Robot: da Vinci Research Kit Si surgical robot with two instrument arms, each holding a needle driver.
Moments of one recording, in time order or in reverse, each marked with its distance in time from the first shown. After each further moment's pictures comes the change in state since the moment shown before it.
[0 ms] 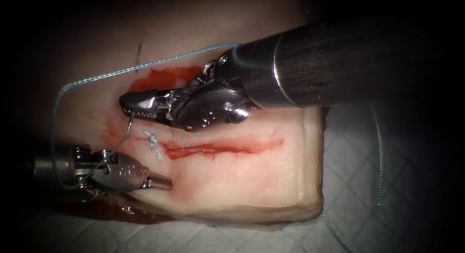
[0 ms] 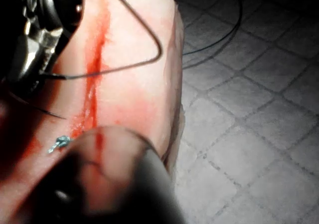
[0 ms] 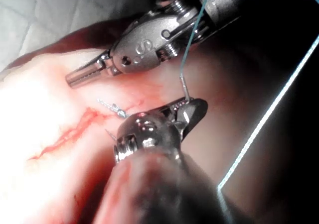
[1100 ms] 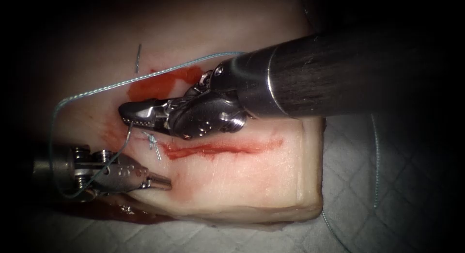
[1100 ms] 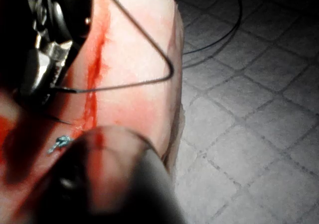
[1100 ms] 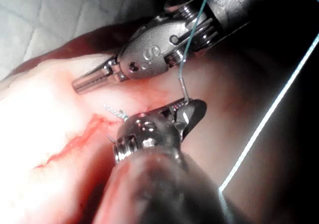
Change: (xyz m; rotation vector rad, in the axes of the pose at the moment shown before) right arm 0.000 0.002 0.001 -0.096 0.021 -0.090; left arm 0.000 0.000 0.000 0.000 0.000 0.000
